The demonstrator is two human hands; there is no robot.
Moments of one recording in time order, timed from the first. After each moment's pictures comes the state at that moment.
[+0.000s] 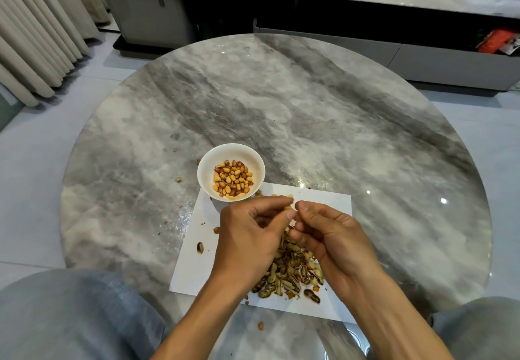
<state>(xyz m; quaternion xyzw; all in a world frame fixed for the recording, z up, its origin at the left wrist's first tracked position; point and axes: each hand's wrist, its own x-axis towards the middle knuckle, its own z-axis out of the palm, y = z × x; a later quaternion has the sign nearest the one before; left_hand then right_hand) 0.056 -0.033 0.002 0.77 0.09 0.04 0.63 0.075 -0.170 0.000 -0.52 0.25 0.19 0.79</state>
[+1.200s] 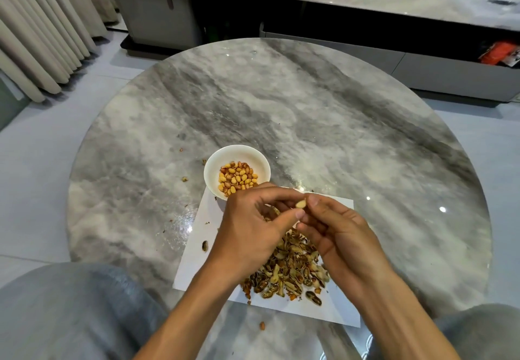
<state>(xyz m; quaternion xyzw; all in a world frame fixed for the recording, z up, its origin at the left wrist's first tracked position) 0.067 -0.019 0.007 0.78 -0.01 0.04 0.63 0.076 -0.170 0.012 -0.51 0.17 0.19 0.82</state>
